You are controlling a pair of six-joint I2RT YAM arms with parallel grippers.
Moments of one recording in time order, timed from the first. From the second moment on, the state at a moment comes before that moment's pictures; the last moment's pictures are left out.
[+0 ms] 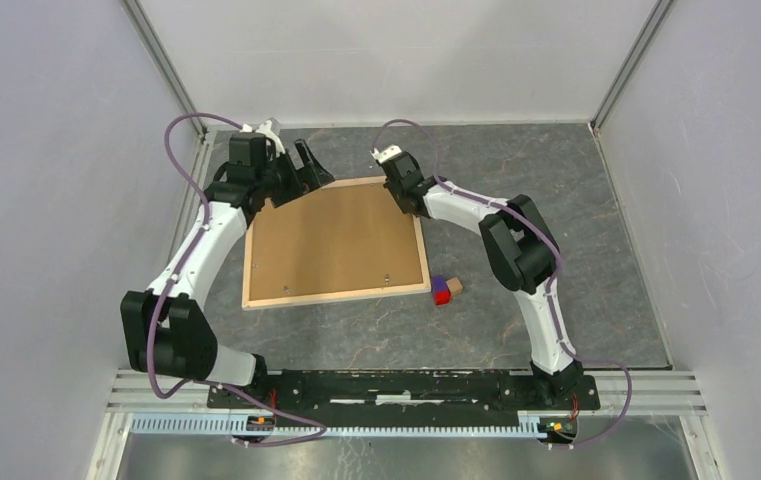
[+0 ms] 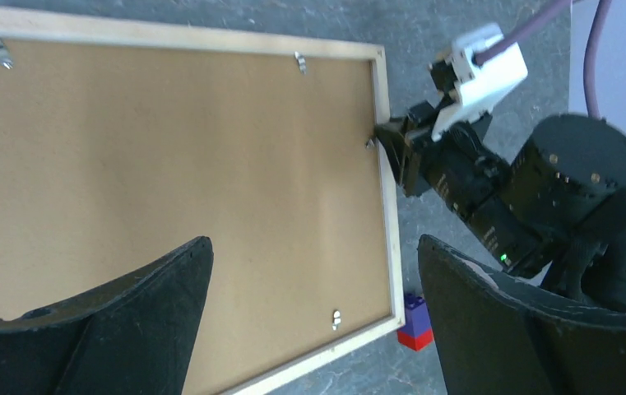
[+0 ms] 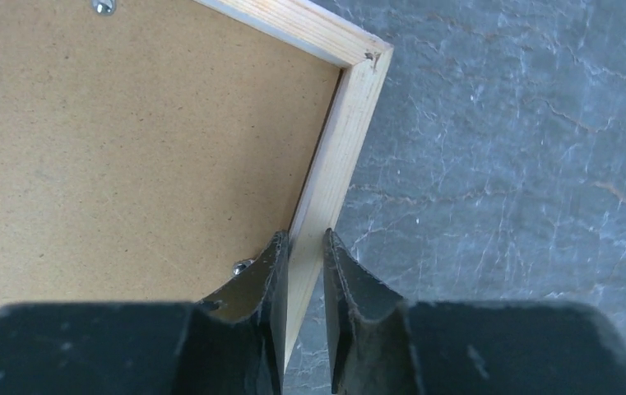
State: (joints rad) left arm -0.13 1.42 1.21 -0.40 0.27 -0.51; right arm 0.63 2.20 1.62 -0.25 0.38 -0.07
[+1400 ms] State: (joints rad) left arm -0.21 1.24 1.15 -0.35 0.29 -0.56; right arm 0.86 1.54 0.85 -0.41 0.16 1.37
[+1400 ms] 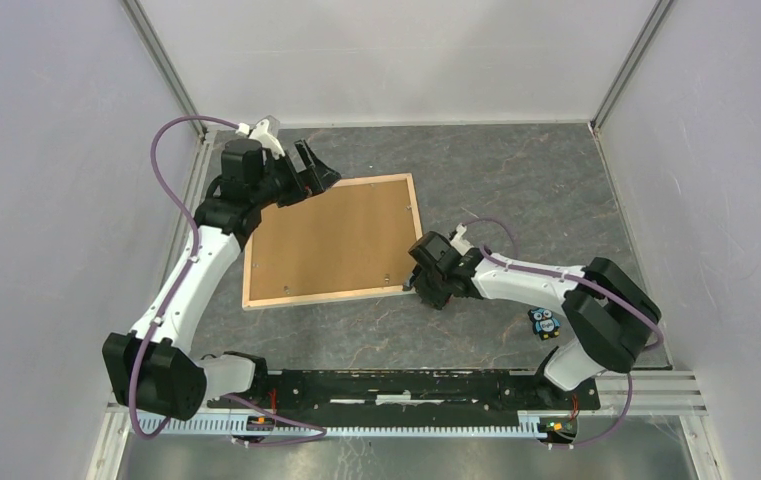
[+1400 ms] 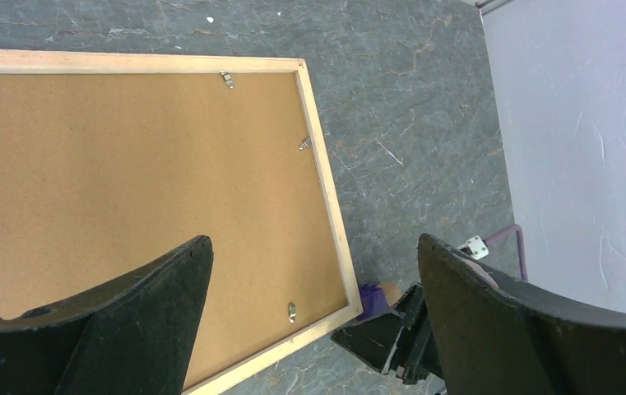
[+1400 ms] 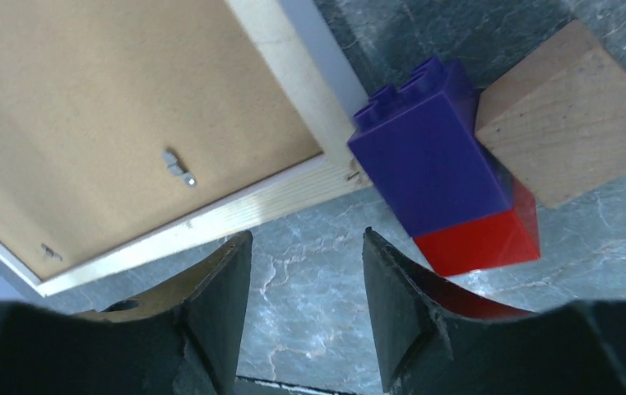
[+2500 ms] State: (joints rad) left arm -0.23 1.20 1.14 -0.31 0.38 -0.59; right arm 0.79 1.74 1.00 -0.40 0.19 1.60
